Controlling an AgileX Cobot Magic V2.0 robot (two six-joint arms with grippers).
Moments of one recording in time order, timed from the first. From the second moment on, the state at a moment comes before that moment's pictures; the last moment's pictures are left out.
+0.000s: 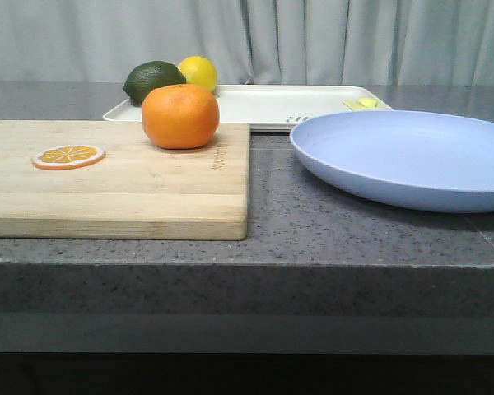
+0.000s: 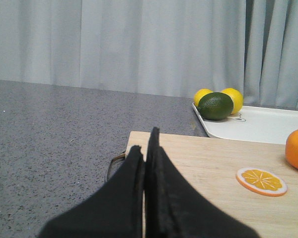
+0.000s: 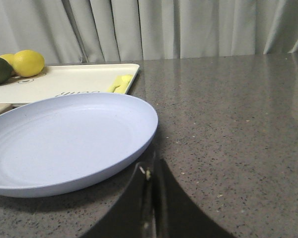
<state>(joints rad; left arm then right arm) -0.04 0.00 0.01 -0.08 -0.01 0.00 0.03 -0.01 0.03 0.00 0.05 0.12</state>
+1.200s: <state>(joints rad) -0.04 0.00 -0.05 -0.08 0.08 0.00 0.03 -0.01 -0.03 0.00 0.11 0.12</state>
